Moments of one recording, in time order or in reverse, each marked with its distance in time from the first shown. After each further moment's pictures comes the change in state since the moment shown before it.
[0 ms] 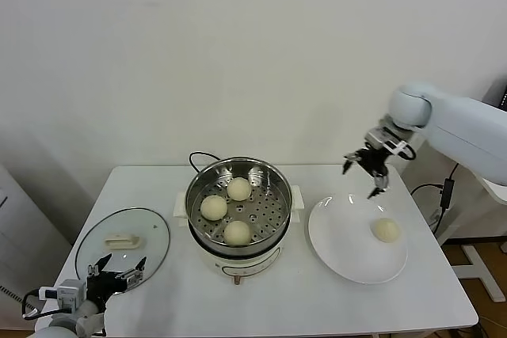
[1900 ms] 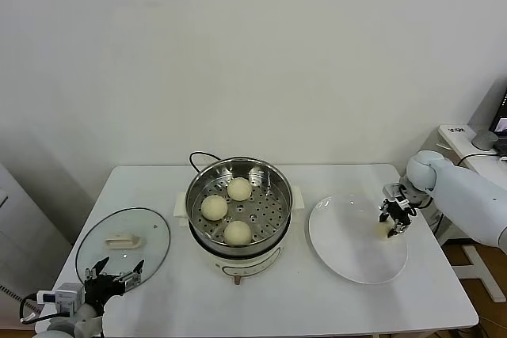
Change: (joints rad) left arm 0.019 -0.011 -0.011 0.000 0.010 -0.006 -0.002; right arm -0.470 0.051 0.357 -0.295 -0.316 -0.046 0.105
